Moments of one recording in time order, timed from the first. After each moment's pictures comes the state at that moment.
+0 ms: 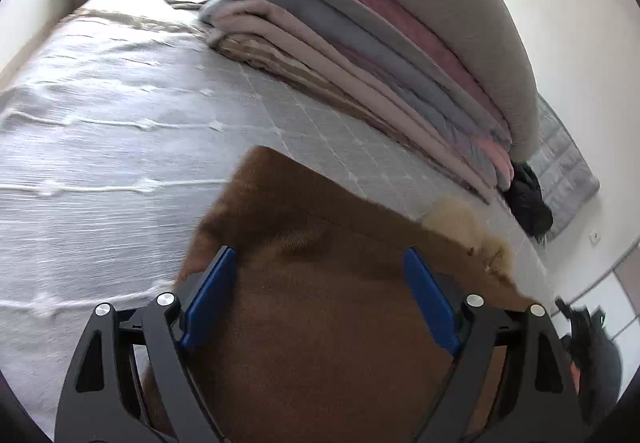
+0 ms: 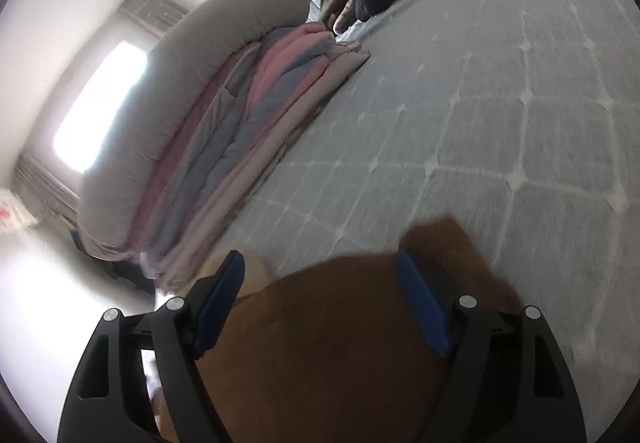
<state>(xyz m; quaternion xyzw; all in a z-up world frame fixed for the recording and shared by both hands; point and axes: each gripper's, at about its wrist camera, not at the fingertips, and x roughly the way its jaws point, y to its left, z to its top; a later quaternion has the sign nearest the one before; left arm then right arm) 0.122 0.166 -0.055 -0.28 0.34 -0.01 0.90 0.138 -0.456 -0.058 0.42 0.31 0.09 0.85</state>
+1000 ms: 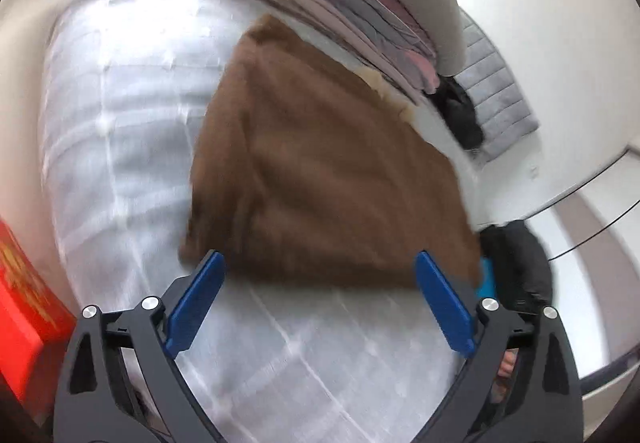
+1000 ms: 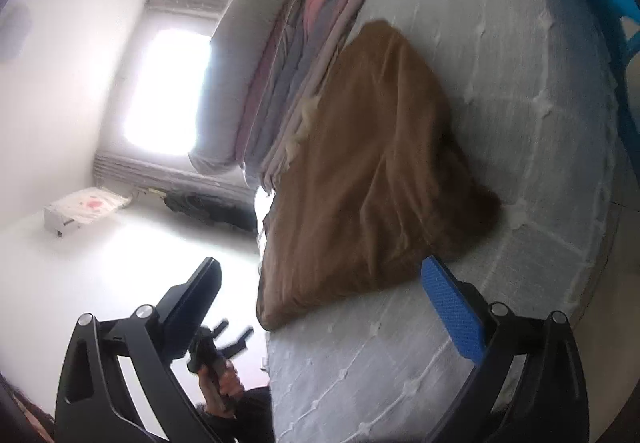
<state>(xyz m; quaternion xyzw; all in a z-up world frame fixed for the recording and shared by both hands) -0.099 0.189 -0.034 -0.32 0.45 -0.16 0.82 -0.143 -0.510 -0.068 0.51 0.36 0.23 0.75</state>
